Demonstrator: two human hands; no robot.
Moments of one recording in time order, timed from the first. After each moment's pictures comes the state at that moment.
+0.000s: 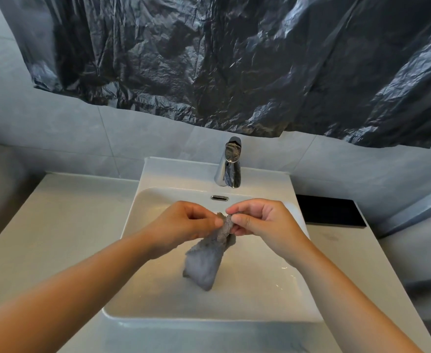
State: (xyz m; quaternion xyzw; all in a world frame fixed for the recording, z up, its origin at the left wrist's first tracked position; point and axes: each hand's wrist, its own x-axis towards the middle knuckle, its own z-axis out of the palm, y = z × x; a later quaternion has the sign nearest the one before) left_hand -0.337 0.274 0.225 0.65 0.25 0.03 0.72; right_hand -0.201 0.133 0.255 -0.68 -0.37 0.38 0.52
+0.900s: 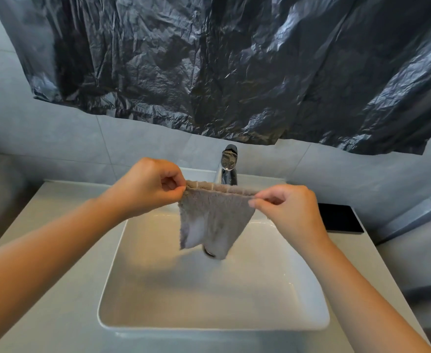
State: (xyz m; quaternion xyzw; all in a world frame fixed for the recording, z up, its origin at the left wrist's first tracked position) left_hand -0.345 0.337 0.275 0.91 0.18 0.22 0.31; right_hand -0.169 0.133 0.276 -0.83 -0.38 0.05 0.41
